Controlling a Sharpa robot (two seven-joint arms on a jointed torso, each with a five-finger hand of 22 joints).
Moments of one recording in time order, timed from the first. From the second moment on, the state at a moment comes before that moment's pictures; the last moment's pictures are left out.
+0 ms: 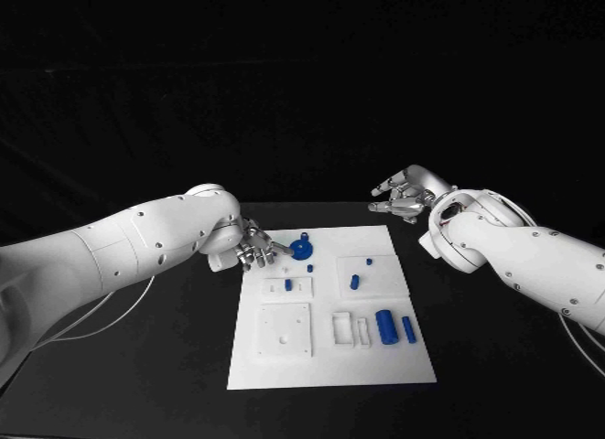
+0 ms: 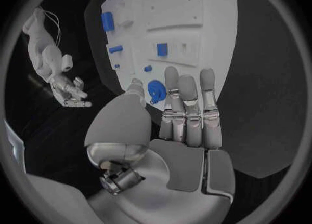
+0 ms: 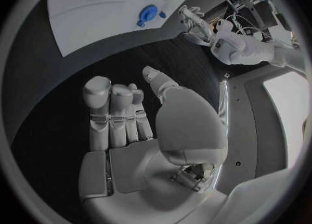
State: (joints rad) left arm 1.37 -0.44 -0.15 0.96 -0.77 0.19 -0.57; left_hand 1.07 -0.05 -0.07 0.22 0.05 1.15 0.01 0.07 0.95 1.42 -0.05 0.48 0.36 1.28 -0.09 1.03 0.54 0.01 1.20 -0.12 0.32 1.28; right arm 1.08 -0.73 0.29 1.33 -1.31 -0.34 -0.25; right_hand 1.27 -0.15 0.32 -0.05 0.28 1.05 0.10 0.07 0.06 1.18 0.00 1.03 1.00 1.44 -0.07 0.94 1.00 0.08 1.47 -0.09 0.77 1.31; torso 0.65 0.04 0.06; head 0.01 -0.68
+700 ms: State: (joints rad) left arm 1.38 -0.37 -0.15 0.69 -0.73 0.24 -0.45; left_hand 1.12 0.08 -0.18 0.06 0.27 1.05 0.04 0.30 0.52 1.39 -0.04 0.48 0.31 1.25 -0.08 1.08 0.42 0.01 1.24 -0.10 0.17 1.30; right arm 1.08 -0.72 0.29 1.33 -1.31 -0.34 -0.25; right_hand 1.27 -0.16 0.33 -0.05 0.29 1.05 0.10 0.07 0.06 1.18 0.00 1.03 1.00 1.44 -0.07 0.94 1.00 0.08 1.47 -0.09 0.77 1.31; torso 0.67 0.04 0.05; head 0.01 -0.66
